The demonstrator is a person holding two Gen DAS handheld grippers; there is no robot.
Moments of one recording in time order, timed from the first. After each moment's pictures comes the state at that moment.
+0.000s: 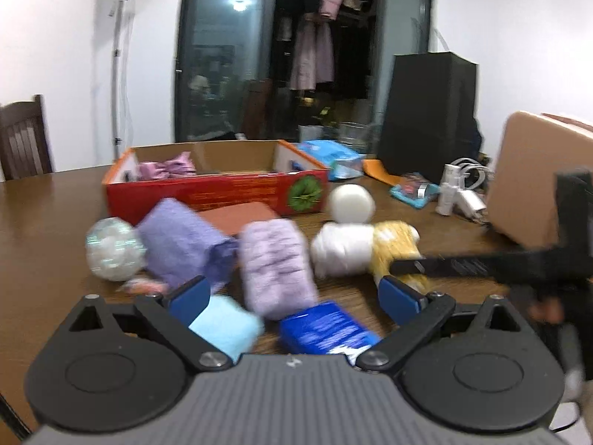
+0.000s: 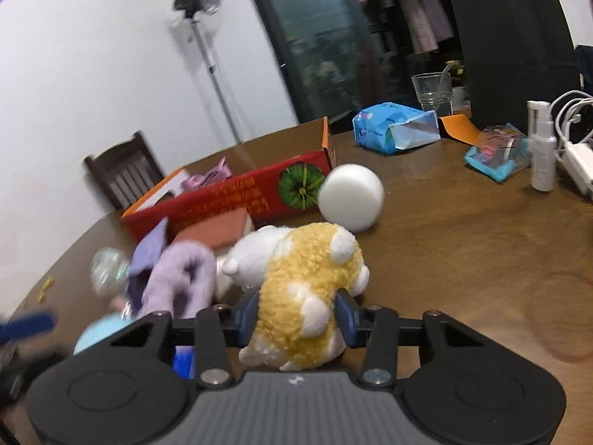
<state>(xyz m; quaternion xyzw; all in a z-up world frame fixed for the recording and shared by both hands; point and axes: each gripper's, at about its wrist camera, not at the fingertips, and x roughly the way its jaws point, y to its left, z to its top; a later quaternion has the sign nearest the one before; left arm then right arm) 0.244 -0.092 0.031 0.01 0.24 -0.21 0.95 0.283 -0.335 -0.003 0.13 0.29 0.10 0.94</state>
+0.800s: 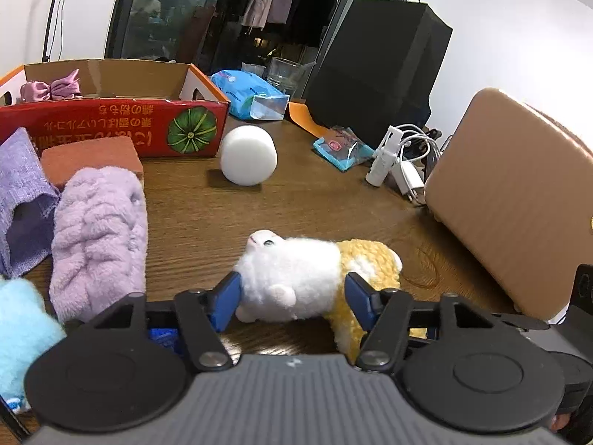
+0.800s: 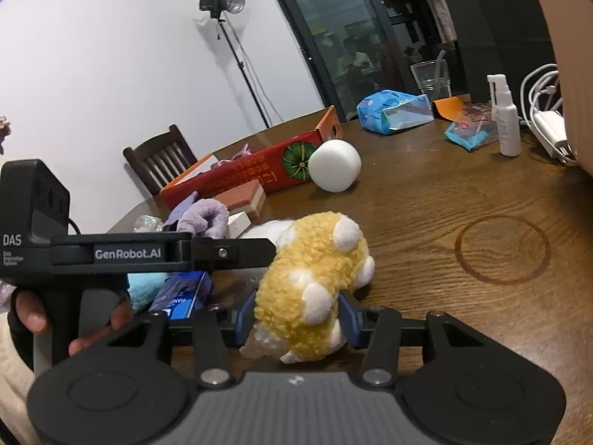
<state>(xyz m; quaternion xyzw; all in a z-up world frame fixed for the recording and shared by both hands) 0.307 -0.173 0.001 -0.07 0.35 -0.30 0.88 0.223 -0.388 -0.014 0.15 0.29 0.16 0.93</state>
